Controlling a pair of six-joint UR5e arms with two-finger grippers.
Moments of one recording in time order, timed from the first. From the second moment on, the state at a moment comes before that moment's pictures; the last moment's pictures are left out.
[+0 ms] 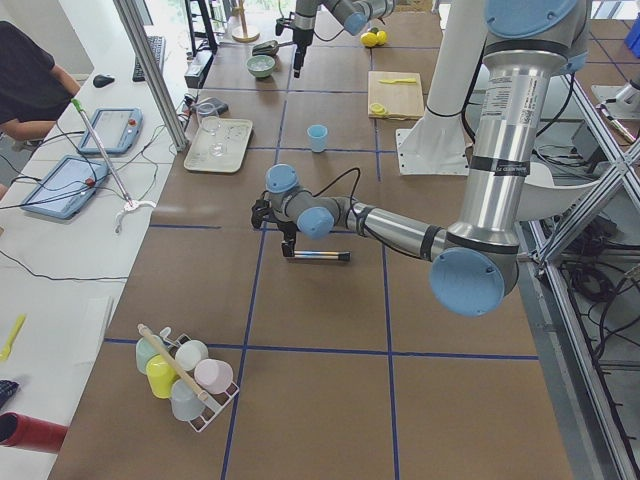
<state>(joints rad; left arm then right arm) -0.91 -1.70 -1.62 -1.97 -2.24 -0.75 0.88 -1.06 1.91 -1.70 2.04 1.01</state>
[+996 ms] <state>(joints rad) -0.87 -1.70 -1.59 -1.96 -2.24 -0.81 0.98 -1.13 1.91 -1.69 2.10 0.89</state>
